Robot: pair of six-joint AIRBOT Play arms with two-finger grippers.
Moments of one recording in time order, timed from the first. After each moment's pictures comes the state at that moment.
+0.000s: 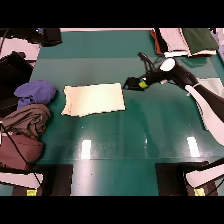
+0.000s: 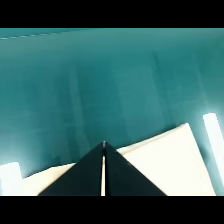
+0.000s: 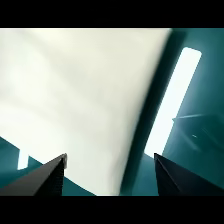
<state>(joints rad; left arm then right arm) -0.13 -1.54 1.99 1.28 -1.17 -1.54 0.22 -1.65 1.40 -0.83 1.04 1.35</state>
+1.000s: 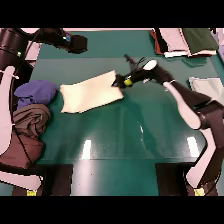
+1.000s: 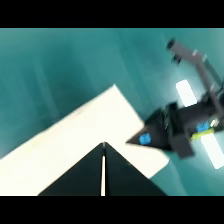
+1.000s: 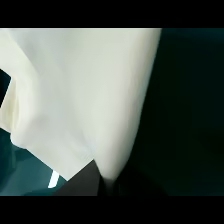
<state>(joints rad) -0.31 -1.58 1.99 1.24 -1.16 -1.52 0.28 -1.94 1.74 -0.66 1.06 1.31</state>
